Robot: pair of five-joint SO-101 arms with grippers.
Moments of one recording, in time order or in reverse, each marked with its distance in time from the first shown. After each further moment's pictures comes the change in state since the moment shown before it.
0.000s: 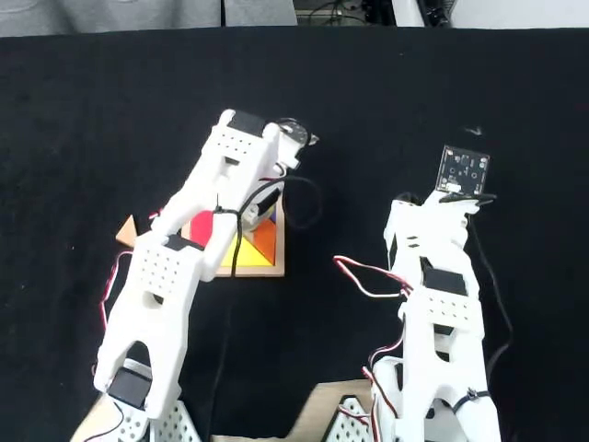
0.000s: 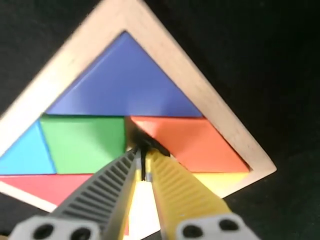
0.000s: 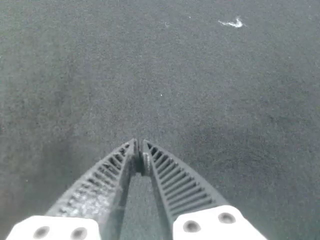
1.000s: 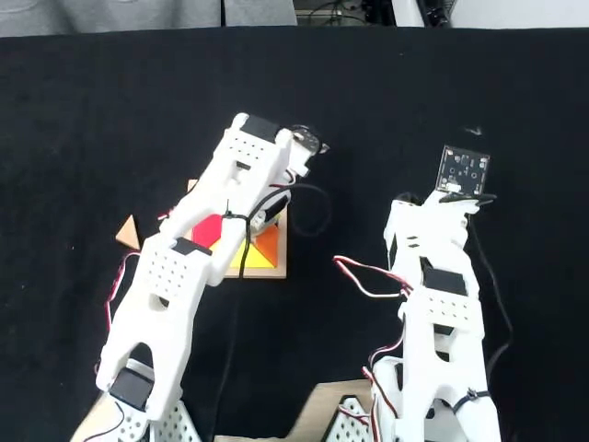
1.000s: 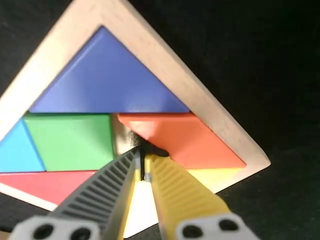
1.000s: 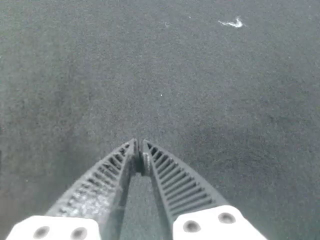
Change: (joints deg) left arm 3.5 0.1 0.8 1.7 0.3; right arm 0.0 0.0 0.0 0.0 0.0
